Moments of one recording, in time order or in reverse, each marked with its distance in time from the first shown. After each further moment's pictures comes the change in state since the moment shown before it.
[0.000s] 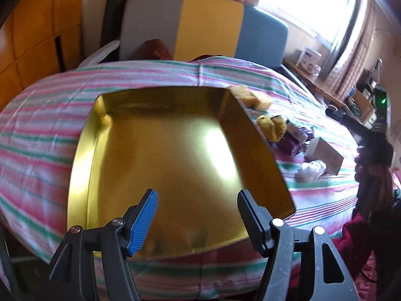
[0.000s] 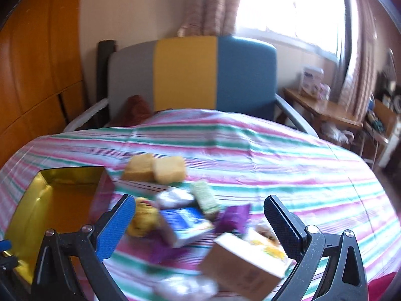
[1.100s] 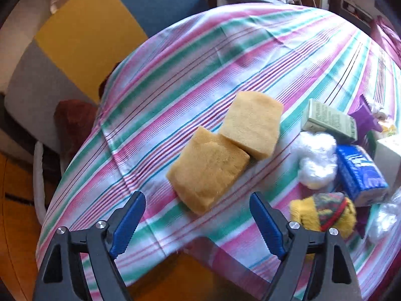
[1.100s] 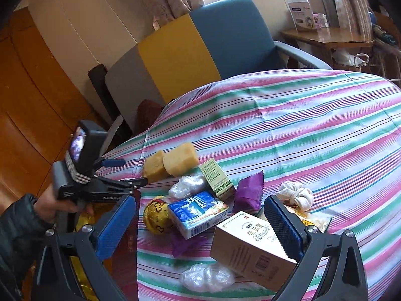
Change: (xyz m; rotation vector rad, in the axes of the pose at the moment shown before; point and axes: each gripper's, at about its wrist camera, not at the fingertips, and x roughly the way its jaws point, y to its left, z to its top) left arm 0.233 -0.137 0.187 0.766 0.265 0.102; right arm 0.018 -0.057 -0.008 0.343 0.131 0.274
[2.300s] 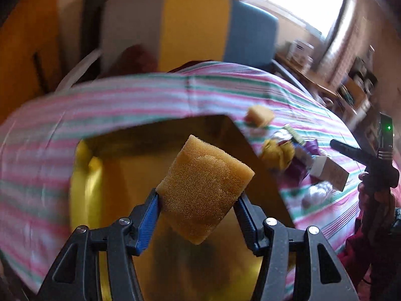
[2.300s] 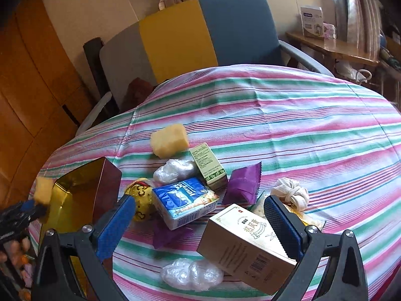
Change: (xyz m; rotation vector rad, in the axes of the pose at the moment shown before) left arm -0.143 0.027 -0.245 -0.709 -0.239 -0.133; right arm 0.023 0.014 -0.010 -0.139 0.071 -0.111
